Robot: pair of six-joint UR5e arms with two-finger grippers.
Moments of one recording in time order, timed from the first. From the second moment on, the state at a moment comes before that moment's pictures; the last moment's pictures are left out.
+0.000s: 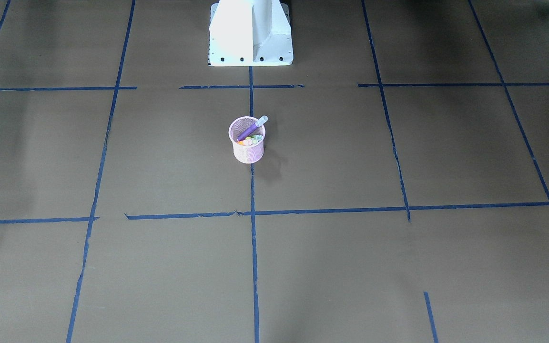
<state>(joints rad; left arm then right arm) -1.56 -1.68 -1.56 -1.48 -2.38 -0.02 1.37 -1.53 1.58 -1.41 2.34 0.10</state>
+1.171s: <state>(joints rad) -1.56 -1.60 -1.55 -1.48 -2.38 0.00 1.69 -1.62 1.58 -1.55 2.45 0.09</state>
